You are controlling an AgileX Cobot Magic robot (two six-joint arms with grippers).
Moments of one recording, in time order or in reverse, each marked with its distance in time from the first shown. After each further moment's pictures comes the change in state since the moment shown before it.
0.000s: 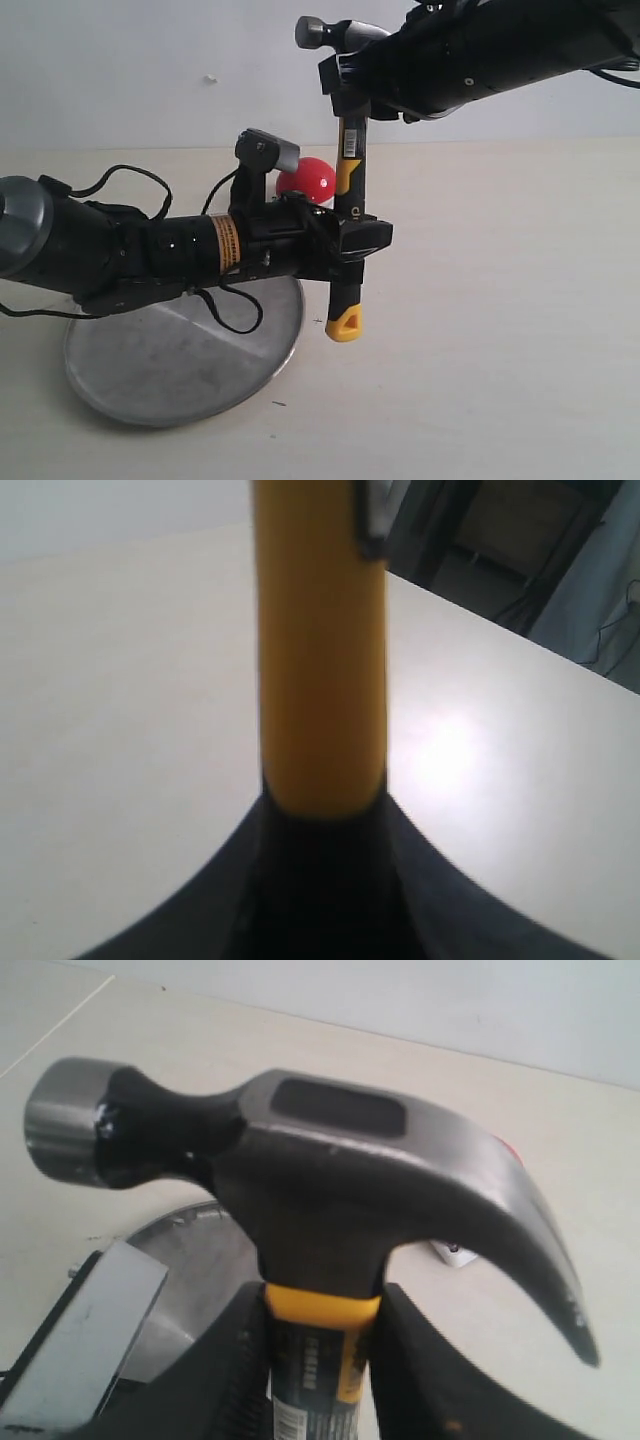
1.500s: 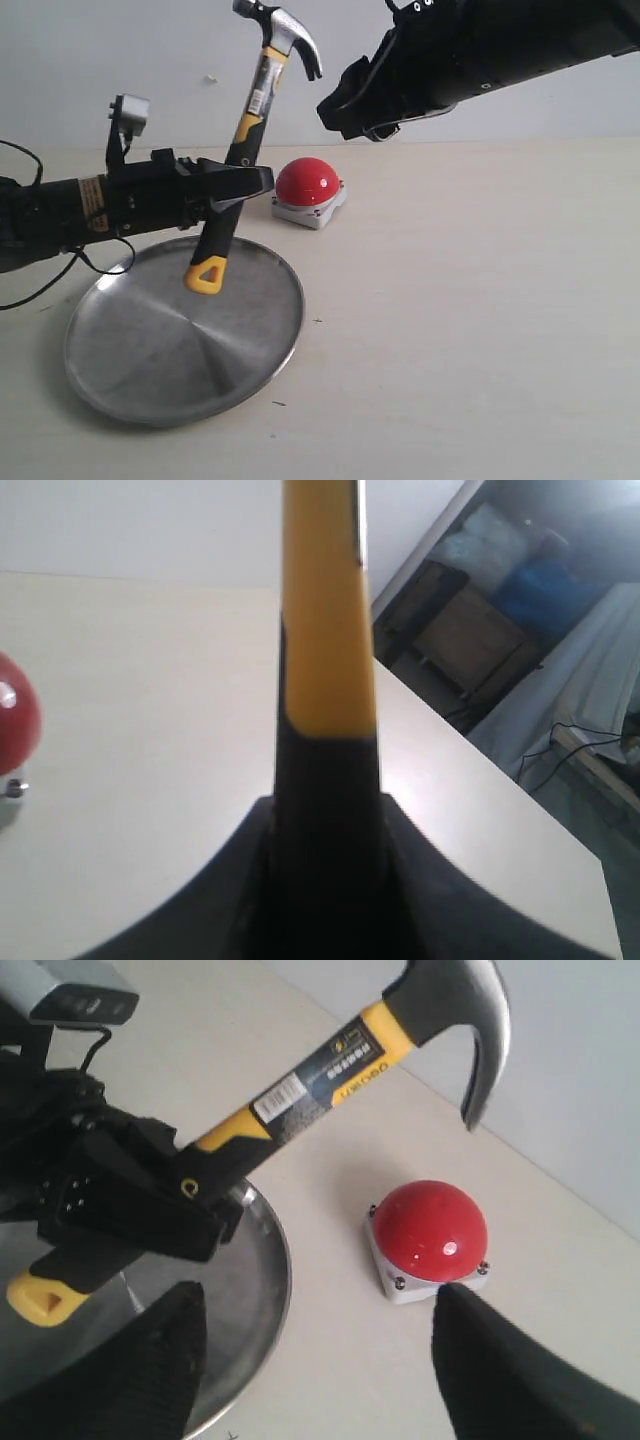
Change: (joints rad) left arm 0.394 0.005 0.002 0.304 -0.286 -0.382; right arm 0.003 -0.012 -0.004 -0.007 0.037 -0.401
